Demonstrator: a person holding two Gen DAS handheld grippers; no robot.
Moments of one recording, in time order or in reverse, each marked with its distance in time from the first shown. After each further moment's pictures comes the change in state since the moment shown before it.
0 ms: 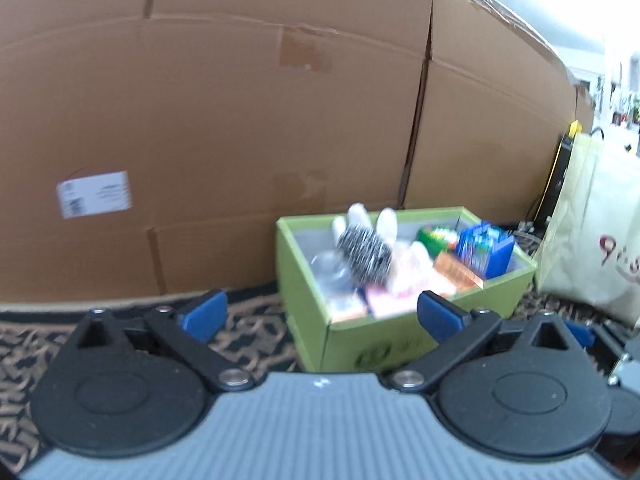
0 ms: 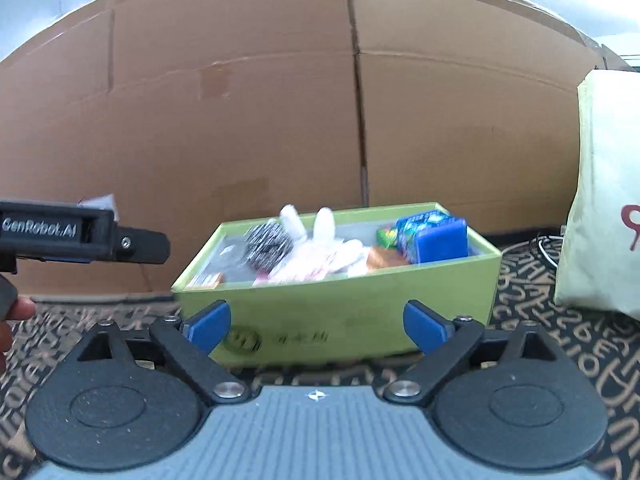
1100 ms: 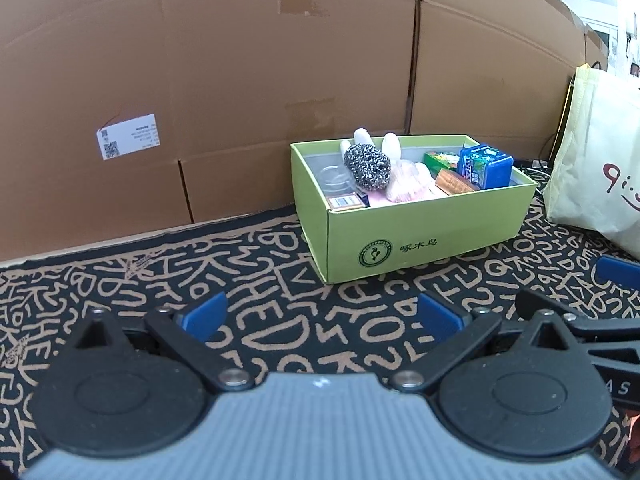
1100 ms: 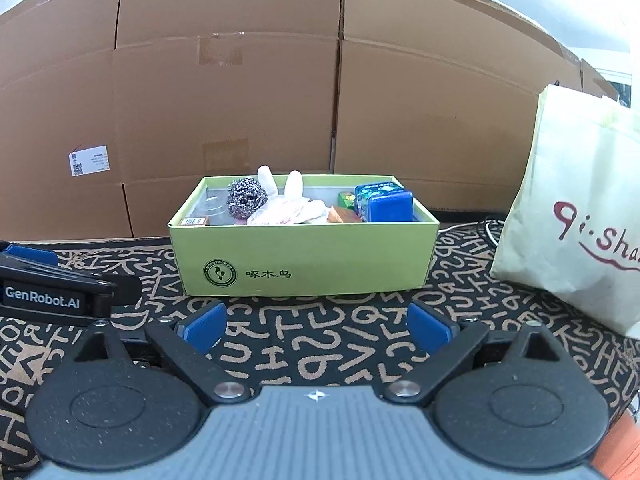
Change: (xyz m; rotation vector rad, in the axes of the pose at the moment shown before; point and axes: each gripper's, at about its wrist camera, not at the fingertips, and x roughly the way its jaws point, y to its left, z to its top) left arm -0.025 -0.026 -0.037 0.048 0.141 0.087; right arm -0.054 0.006 -0.006 -0.078 0.104 -0.143
